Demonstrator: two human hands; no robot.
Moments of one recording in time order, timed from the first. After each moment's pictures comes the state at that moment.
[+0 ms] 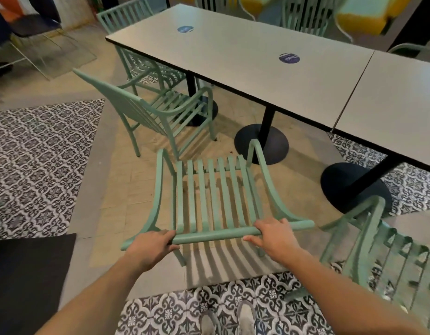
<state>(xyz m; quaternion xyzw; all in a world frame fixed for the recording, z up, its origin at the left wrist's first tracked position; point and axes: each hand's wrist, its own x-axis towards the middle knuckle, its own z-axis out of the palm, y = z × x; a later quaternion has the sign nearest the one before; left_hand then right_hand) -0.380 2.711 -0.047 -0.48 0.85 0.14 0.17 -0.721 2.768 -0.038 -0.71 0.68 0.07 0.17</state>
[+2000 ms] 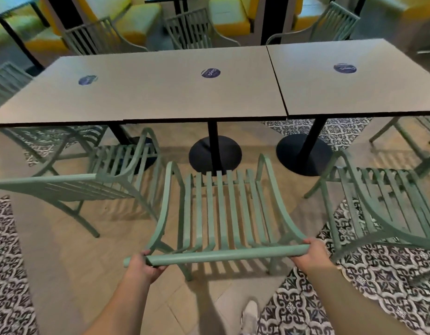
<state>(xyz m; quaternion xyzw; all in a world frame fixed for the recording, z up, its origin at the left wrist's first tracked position) -0.324 2.456 -0.047 -0.69 0.04 0.69 -0.20 -0.586 2.725 -0.042 0.34 0.55 -0.69 0.31</state>
